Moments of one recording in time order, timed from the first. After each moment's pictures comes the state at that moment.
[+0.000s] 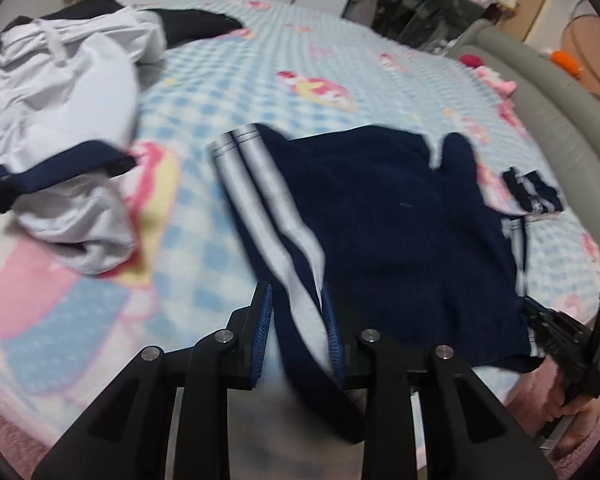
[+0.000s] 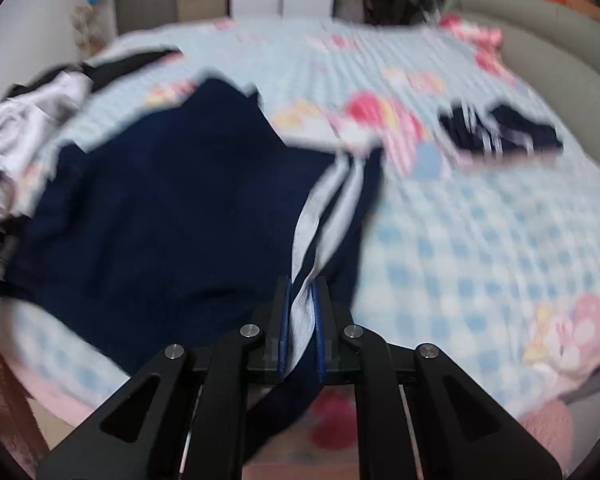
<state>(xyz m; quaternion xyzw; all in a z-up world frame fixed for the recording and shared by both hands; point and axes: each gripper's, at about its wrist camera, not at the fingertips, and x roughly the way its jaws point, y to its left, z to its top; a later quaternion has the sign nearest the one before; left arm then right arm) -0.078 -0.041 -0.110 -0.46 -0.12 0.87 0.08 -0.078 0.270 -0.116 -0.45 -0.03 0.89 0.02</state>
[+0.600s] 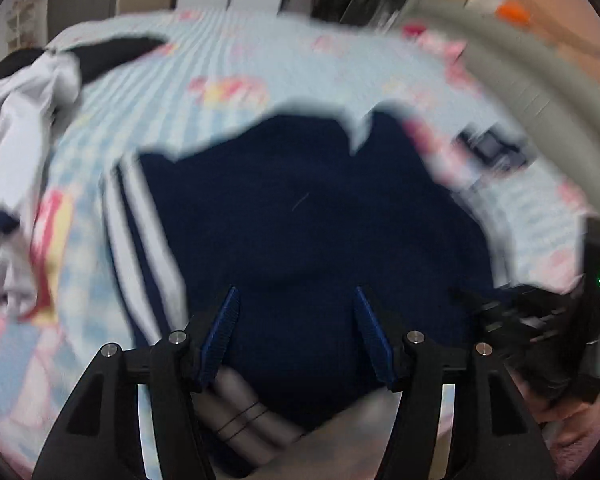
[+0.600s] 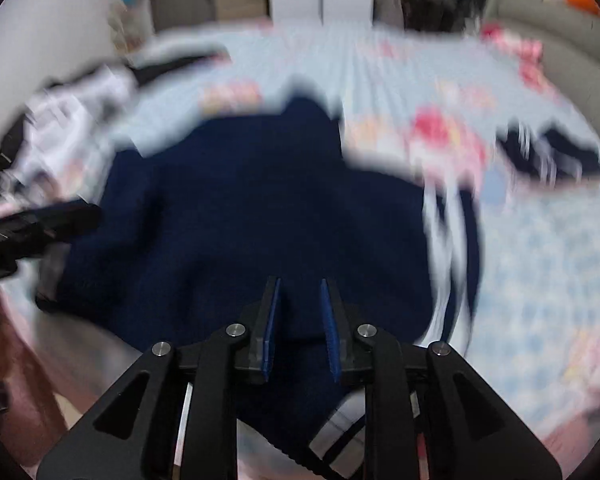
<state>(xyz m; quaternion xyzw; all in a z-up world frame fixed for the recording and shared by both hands) -0.098 0.037 -0.115 -0.47 -0.04 0.87 0.14 -0.096 0.227 -0.119 -0.46 -0.04 0.88 -0.03</state>
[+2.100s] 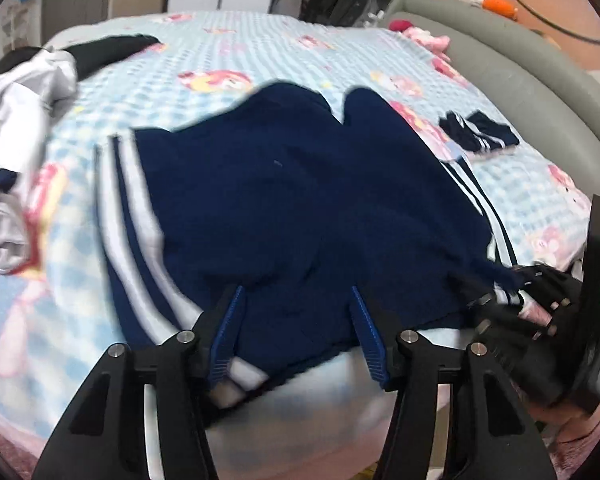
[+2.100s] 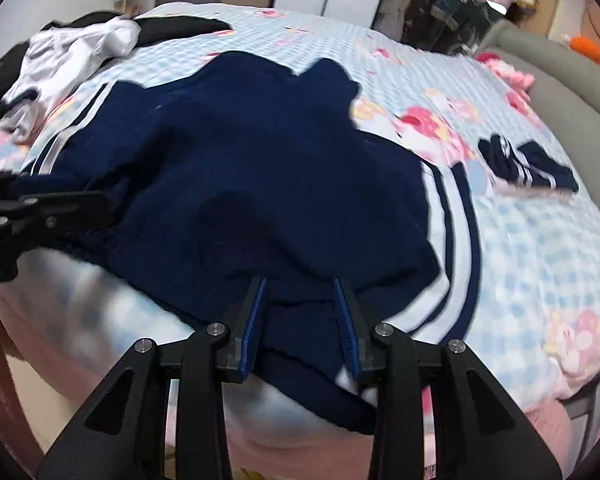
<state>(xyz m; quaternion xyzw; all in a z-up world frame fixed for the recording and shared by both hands) -0.064 0.033 -0.103 -0.42 -0.06 0.89 0.17 -0.066 0.206 -0.121 -0.43 -0.11 0.90 0.01</state>
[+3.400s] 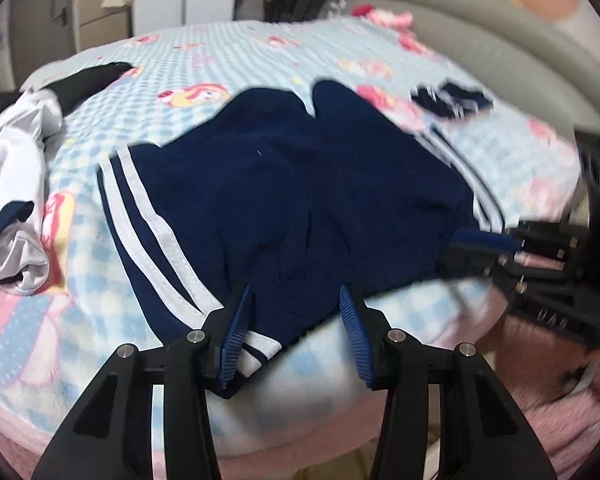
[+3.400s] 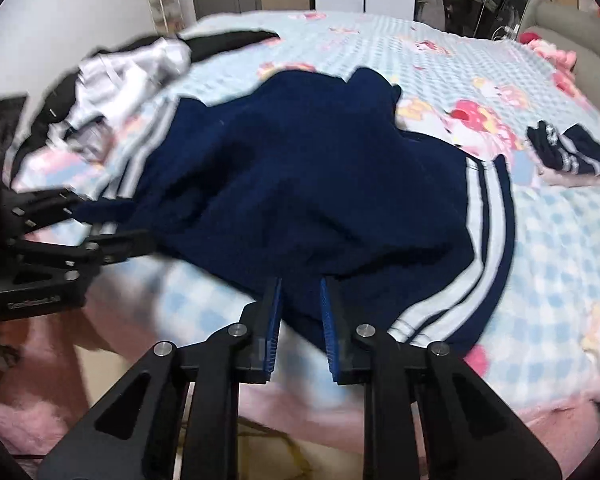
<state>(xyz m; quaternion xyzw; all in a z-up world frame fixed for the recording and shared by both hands) -0.051 0.037 -0.103 -0.43 0.01 0.88 0.21 -0.040 0.193 -0.105 -0.43 -0.04 0.89 -0.14</state>
